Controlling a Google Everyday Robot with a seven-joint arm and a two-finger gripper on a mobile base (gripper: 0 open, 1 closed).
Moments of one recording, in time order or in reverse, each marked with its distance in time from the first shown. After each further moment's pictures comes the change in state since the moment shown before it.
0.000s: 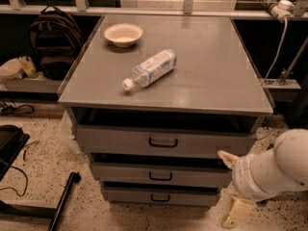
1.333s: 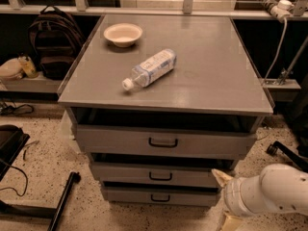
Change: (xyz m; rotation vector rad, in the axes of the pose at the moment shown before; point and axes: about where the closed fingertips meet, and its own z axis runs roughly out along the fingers) arm 0.049 0.019 0.101 0.012 -0.052 -0.025
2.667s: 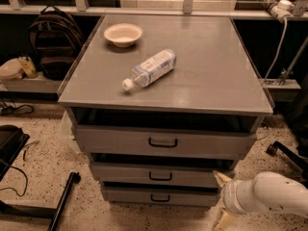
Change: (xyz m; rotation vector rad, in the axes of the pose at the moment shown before) arm 0.043 -0.022 0.066 0.055 0.001 0.028
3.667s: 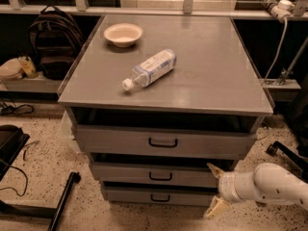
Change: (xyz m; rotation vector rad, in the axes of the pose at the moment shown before) arm -0.003 -0.034 0.036 -0.009 -0.202 0.047
